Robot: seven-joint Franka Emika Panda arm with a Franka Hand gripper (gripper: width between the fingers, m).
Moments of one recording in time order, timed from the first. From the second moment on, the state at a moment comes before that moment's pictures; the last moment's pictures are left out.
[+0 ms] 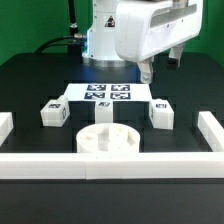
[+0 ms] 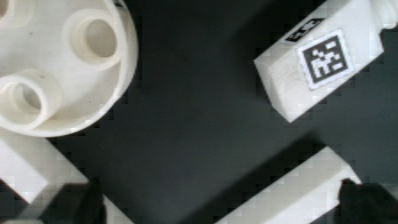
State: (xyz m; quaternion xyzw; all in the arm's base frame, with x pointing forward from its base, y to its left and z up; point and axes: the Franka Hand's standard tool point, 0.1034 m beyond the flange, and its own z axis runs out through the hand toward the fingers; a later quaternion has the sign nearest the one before) arm 0.565 0.053 0.110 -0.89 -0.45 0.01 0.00
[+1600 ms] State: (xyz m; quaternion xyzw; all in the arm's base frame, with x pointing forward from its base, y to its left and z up) arm 0.577 -0.014 0.013 -0.87 -0.48 0.01 0.01
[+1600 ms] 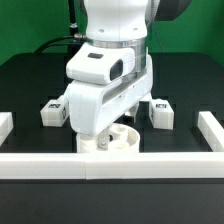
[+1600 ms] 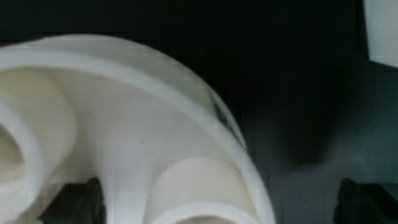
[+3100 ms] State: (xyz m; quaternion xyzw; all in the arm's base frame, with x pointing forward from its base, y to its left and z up) arm 0.578 0.027 0.012 -0.86 -0.51 0.01 0.02
